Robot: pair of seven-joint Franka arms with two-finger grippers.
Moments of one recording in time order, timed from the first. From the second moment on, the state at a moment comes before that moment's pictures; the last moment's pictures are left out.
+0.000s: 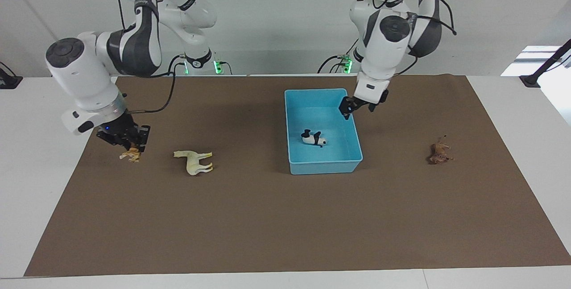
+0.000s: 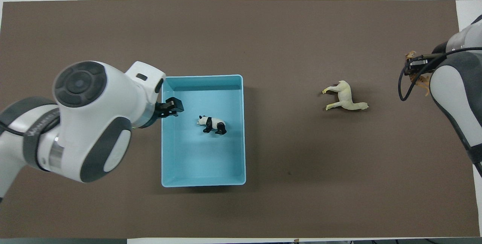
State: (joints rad) left arm -0.30 -0.03 -0.01 -2.00 -0.02 1.92 -0.50; right arm -0.04 0.19 0.07 -1.64 -0.04 1.85 0.08
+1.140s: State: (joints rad) left arm 0.22 0.15 -0.01 -2.18 0.00 2.45 0.25; right arm 0.69 0.52 0.06 -1.43 -0.08 1.99 0.84
